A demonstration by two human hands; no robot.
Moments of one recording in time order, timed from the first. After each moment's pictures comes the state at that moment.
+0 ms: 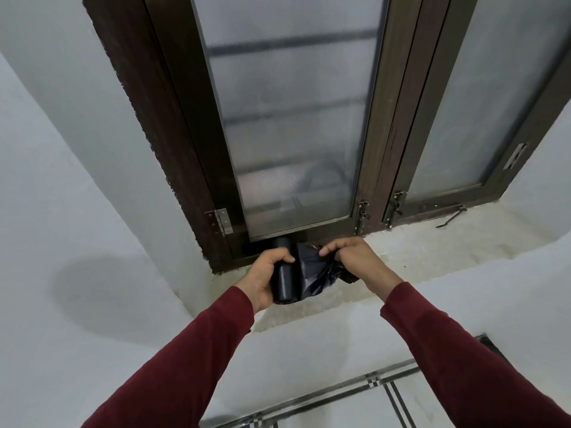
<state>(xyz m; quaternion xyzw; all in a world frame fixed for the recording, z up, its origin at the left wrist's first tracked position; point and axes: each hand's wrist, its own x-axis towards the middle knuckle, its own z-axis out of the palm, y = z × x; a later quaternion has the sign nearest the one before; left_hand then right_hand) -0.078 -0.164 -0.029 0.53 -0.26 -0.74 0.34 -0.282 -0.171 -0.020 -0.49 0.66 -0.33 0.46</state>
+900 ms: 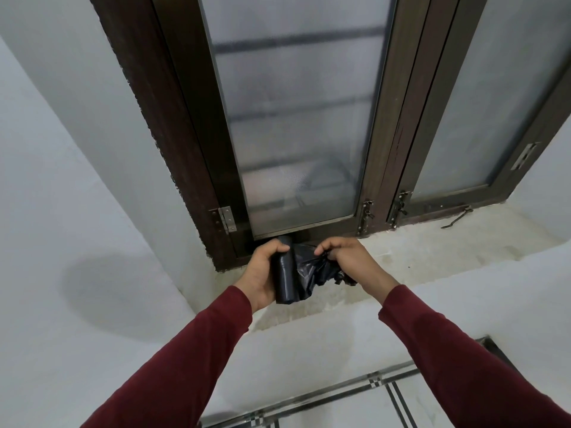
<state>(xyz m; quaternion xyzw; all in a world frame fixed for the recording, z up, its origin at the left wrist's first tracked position) -0.069 -0.164 -0.030 0.50 -0.27 -0.74 0.37 -0.270 -0.169 -0.024 -0.54 0.62 -0.33 0.46</state>
